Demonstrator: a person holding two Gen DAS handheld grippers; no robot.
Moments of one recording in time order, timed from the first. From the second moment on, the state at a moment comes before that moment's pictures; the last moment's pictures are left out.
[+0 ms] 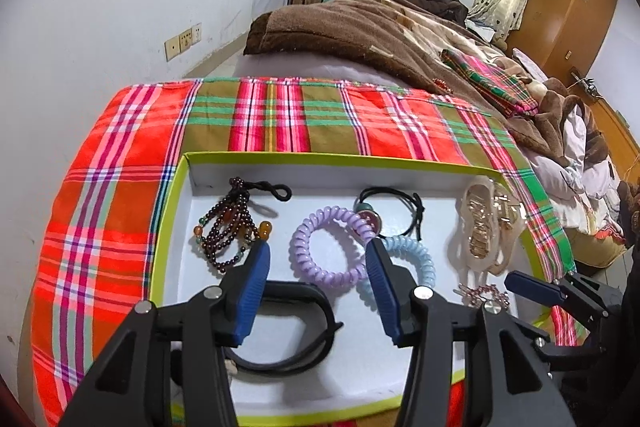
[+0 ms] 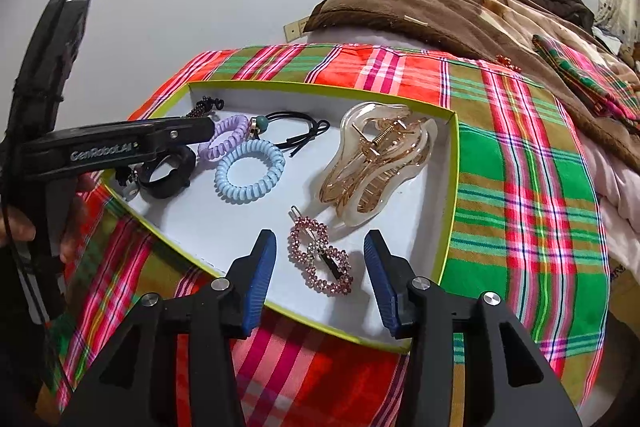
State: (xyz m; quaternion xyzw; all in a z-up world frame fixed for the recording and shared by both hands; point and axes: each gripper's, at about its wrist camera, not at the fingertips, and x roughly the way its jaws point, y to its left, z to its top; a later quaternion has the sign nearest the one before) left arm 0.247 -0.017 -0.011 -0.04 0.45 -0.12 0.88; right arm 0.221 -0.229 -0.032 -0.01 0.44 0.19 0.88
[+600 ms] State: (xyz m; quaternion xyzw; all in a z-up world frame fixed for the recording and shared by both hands) left arm 0.172 -0.013 0.014 -0.02 0.40 -0.04 0.91; right arm 0.171 -0.238 -0.001 0.04 0.39 0.15 0.91
